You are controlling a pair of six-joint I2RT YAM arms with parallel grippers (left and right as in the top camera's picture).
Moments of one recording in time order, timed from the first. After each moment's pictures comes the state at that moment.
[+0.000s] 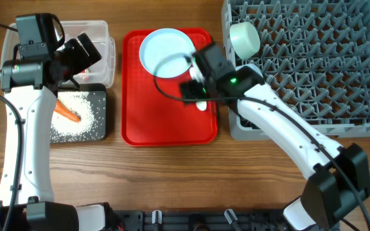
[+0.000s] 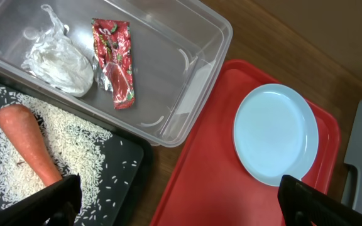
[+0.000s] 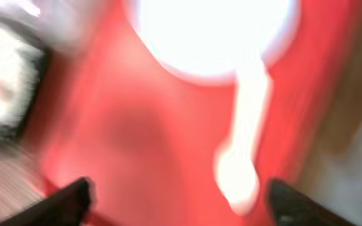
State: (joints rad) left arm 0.11 1.51 1.48 -0.90 0.03 -0.44; right arm 0.60 1.72 1.41 -0.63 -0.11 0.24
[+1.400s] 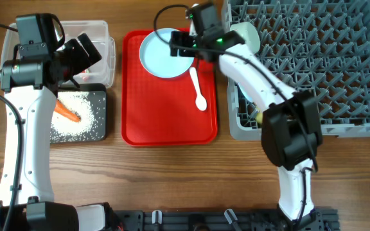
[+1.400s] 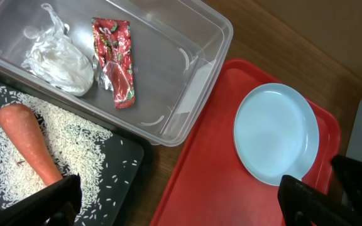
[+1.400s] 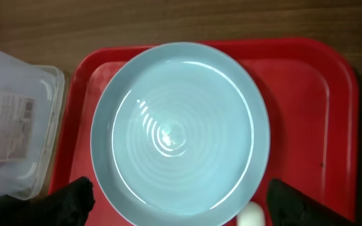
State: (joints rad) left arm 0.11 1.51 1.48 -0.90 0.03 -0.44; right arm 0.50 2.19 1.81 -0.49 -0.07 0.46
